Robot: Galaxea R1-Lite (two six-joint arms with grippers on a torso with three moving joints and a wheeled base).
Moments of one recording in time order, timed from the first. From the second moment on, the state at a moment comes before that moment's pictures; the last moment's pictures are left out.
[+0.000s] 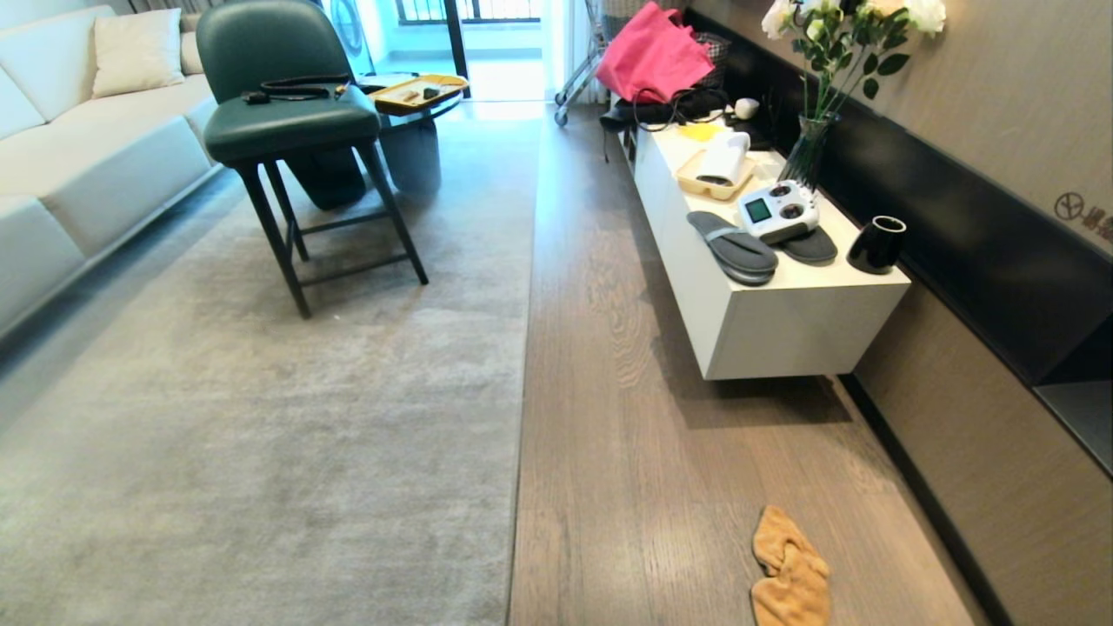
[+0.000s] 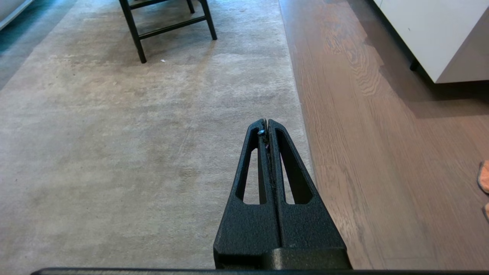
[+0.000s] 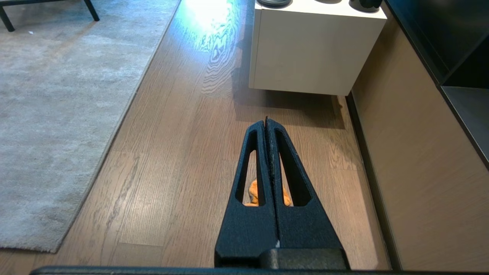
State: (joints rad) left arm 0.00 0.00 0.00 0.00 0.01 0.04; right arm 0.01 0.00 0.00 0.00 0.06 -0.09
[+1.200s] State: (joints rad) left arm 0.00 0.00 0.00 0.00 0.00 0.04; right arm 0.01 0.00 0.00 0.00 0.06 -0.09
